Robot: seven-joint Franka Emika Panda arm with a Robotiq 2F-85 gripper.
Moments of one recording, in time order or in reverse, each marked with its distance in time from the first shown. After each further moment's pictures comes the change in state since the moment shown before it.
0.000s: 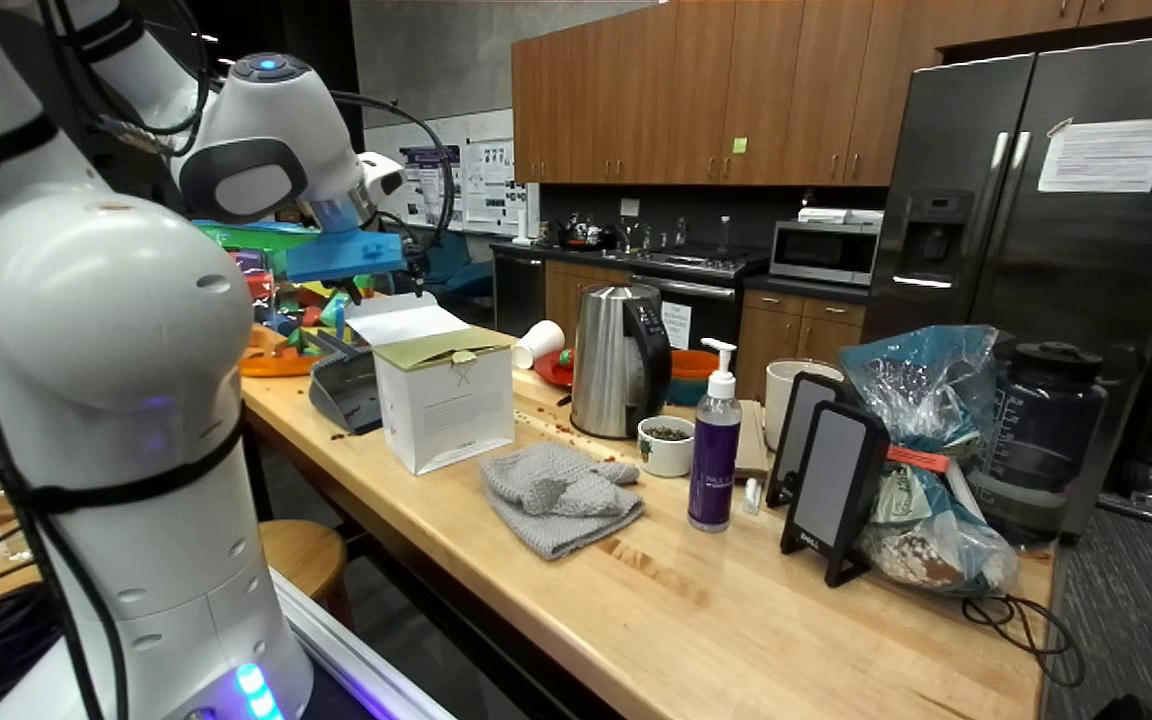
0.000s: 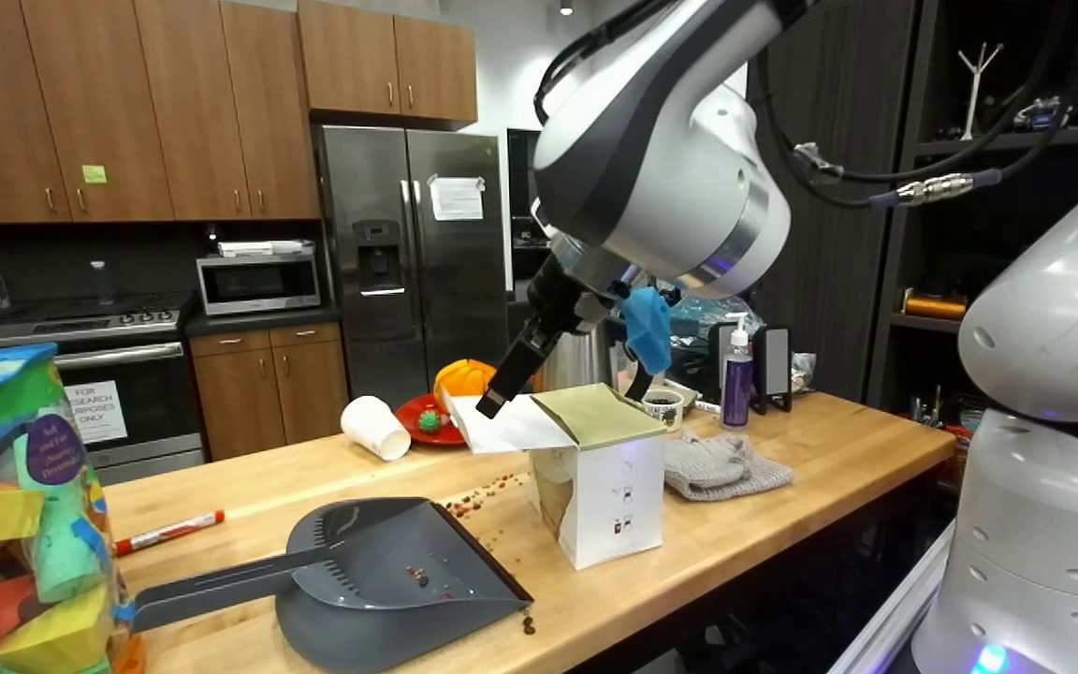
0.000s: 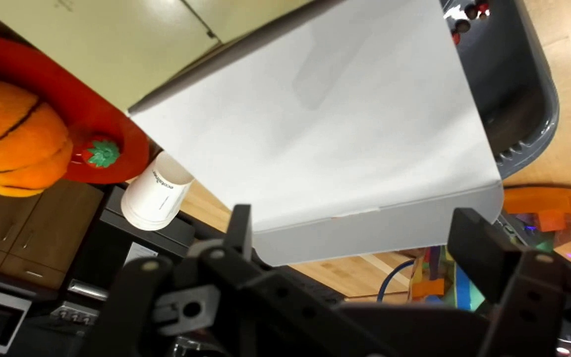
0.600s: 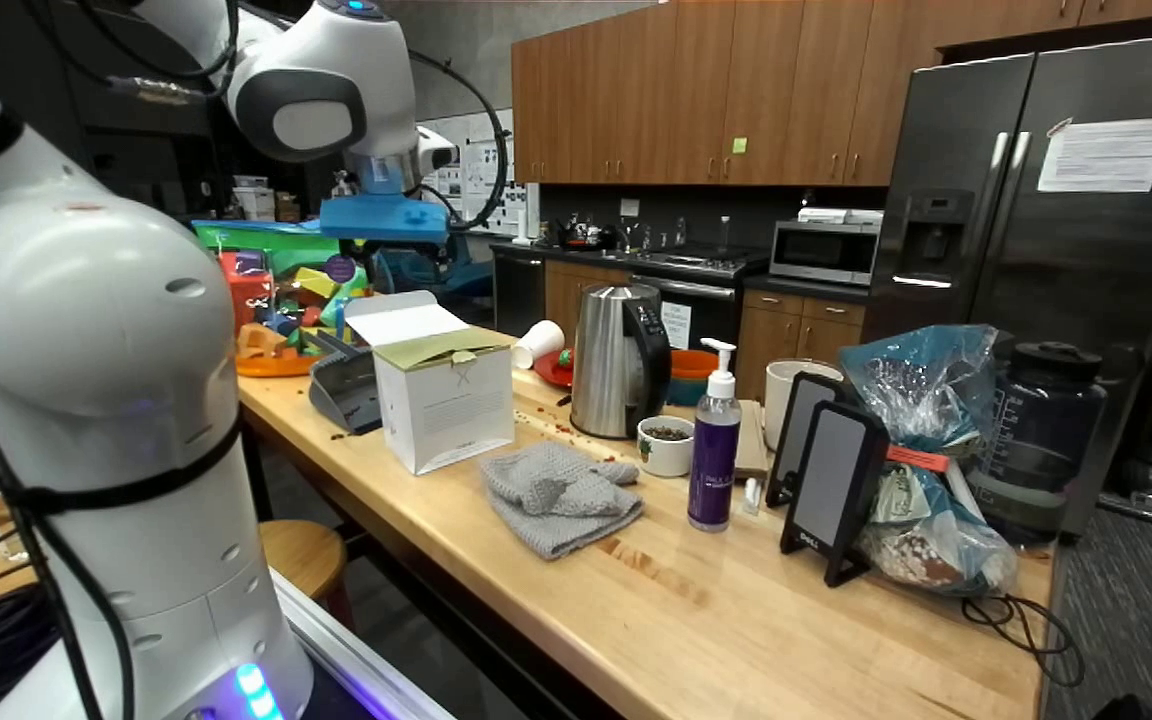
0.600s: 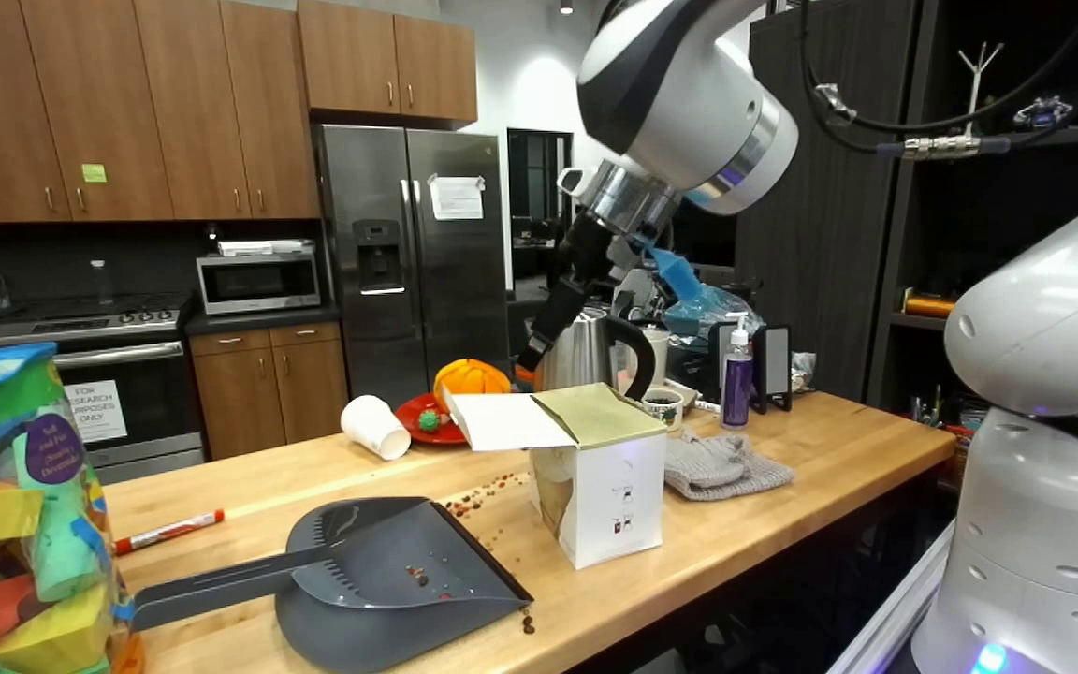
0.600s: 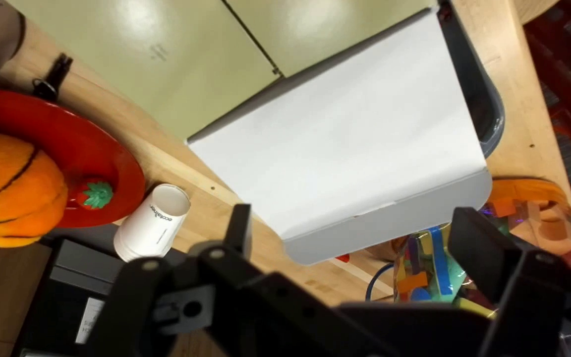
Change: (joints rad) arm -0.096 -0.181 -0.237 0.000 -0.191 -0.473 0.011
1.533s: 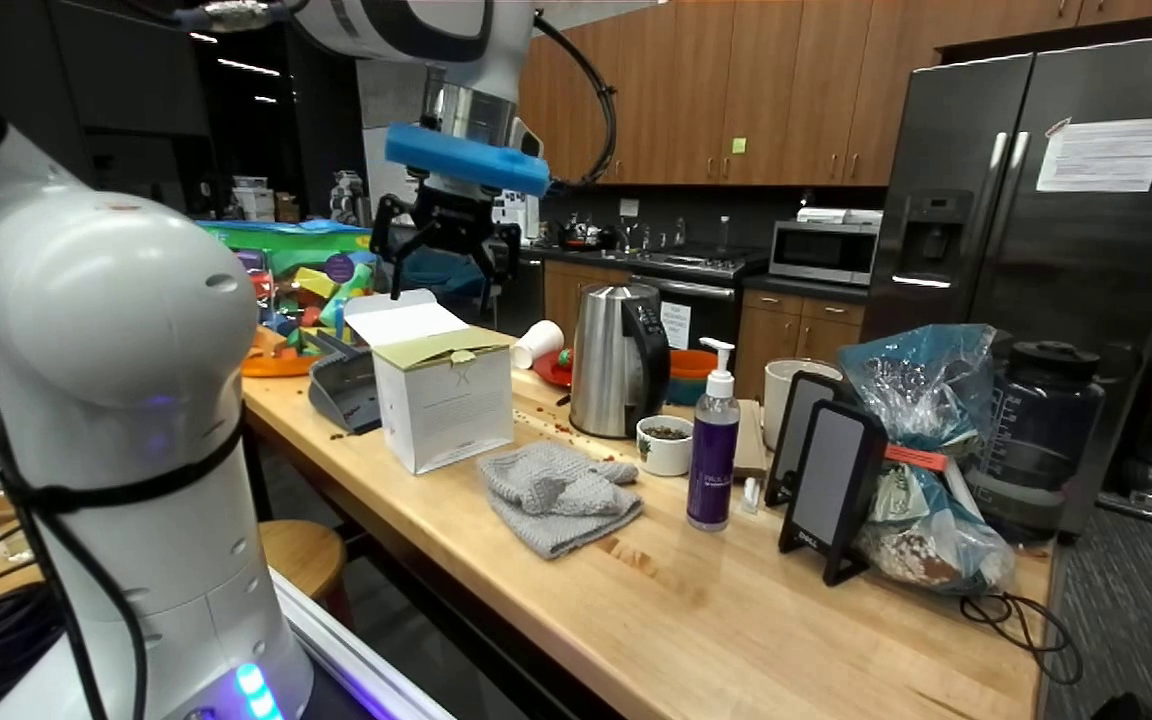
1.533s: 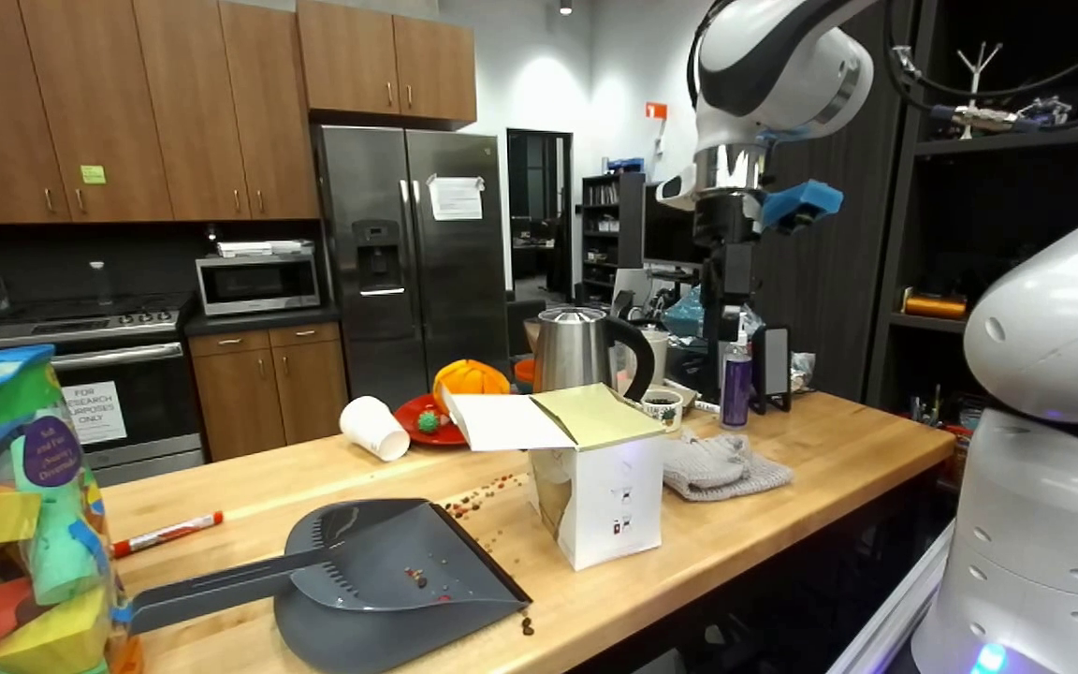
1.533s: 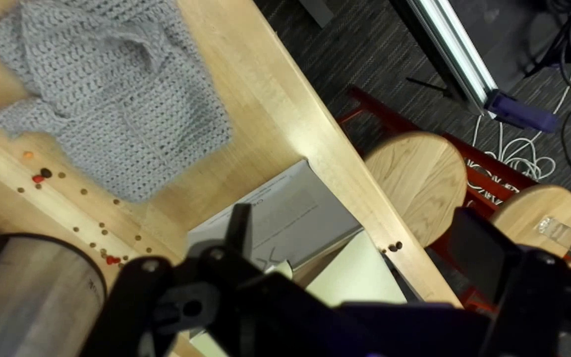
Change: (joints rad) arm 0.132 -0.031 -0.693 0.039 -0.902 -0.608 0.145
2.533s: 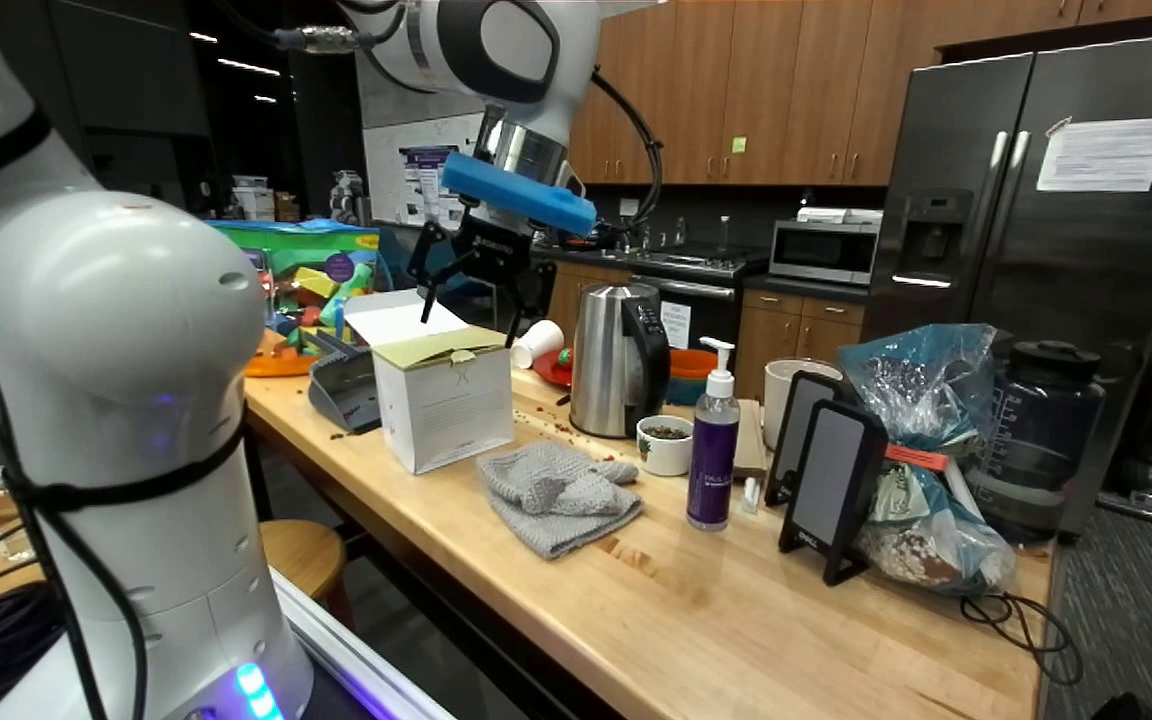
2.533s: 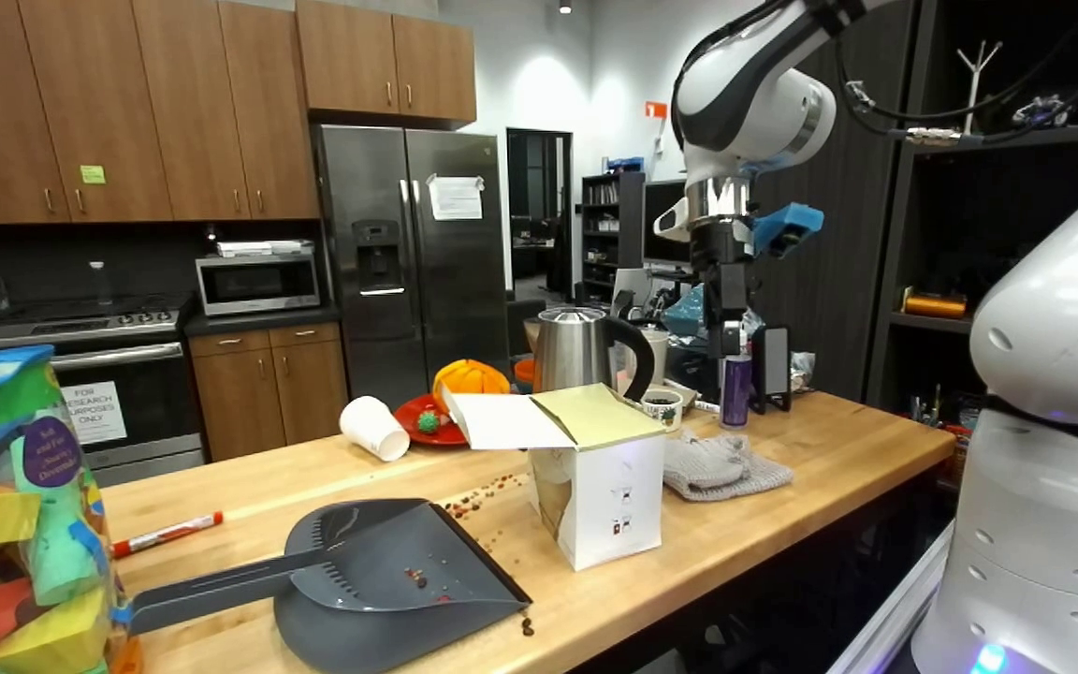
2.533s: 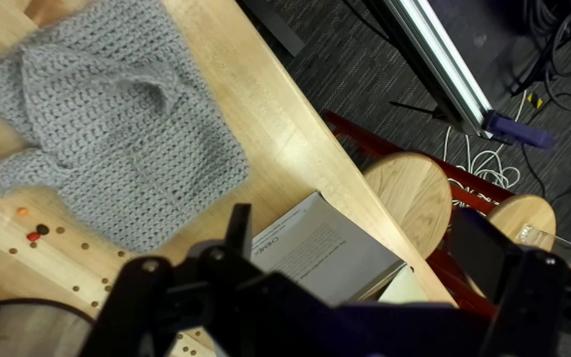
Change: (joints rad) arm 0.041 0.195 -0.121 0.071 -0.060 -0.004 -0.017
